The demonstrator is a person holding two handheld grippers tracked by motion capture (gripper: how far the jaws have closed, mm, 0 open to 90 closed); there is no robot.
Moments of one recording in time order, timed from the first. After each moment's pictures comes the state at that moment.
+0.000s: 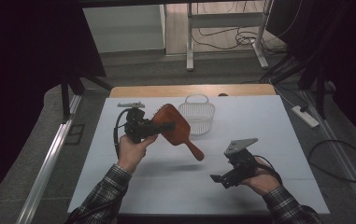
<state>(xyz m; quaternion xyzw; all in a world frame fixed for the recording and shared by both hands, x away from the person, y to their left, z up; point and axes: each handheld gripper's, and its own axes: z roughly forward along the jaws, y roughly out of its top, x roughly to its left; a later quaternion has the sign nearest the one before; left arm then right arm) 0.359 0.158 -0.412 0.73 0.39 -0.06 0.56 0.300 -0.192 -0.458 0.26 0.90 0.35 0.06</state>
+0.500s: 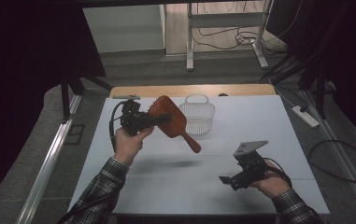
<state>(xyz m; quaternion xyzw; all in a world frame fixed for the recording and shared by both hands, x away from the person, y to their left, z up) 0.370 0.169 -0.394 0.72 0.40 -0.05 0.56 0.294 -0.215 -0.458 0.28 0.90 0.34 0.07</state>
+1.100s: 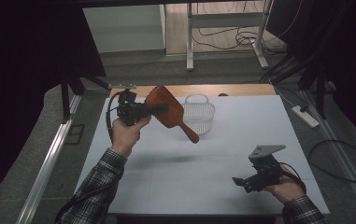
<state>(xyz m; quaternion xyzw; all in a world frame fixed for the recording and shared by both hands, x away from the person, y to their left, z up) 0.387 0.178 -0.375 0.71 0.41 -0.04 0.57 0.284 -0.254 -0.459 0.32 0.88 0.33 0.09</state>
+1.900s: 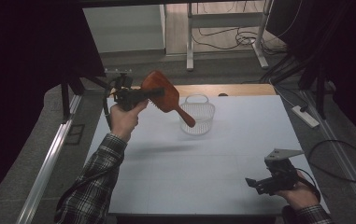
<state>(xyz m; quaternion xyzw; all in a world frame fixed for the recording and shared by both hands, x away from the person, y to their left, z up) 0.417 0.187 -0.352 0.70 0.44 -0.02 0.57 0.269 -0.287 -0.455 0.39 0.86 0.32 0.12</state>
